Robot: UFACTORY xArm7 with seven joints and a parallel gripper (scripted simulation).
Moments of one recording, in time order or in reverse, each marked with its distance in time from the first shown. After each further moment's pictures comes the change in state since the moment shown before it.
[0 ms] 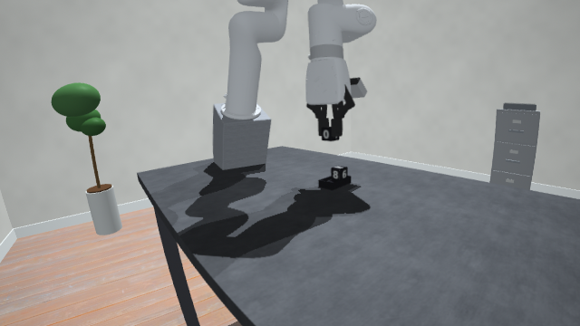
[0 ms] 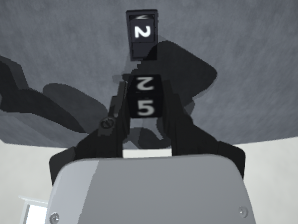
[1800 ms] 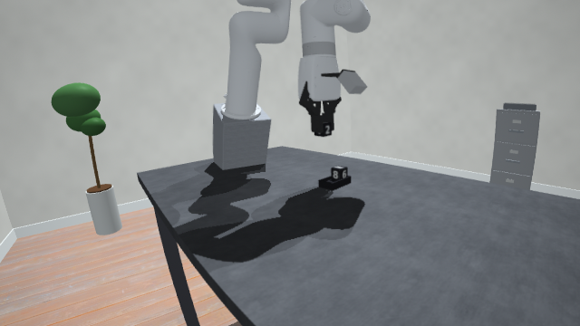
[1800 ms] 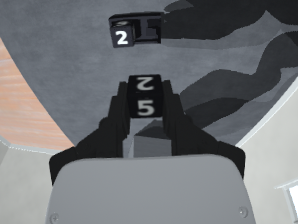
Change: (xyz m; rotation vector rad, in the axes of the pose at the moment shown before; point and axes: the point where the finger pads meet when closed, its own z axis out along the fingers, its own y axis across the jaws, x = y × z) arm -0.002 -0.021 -0.010 0.090 0.006 1.598
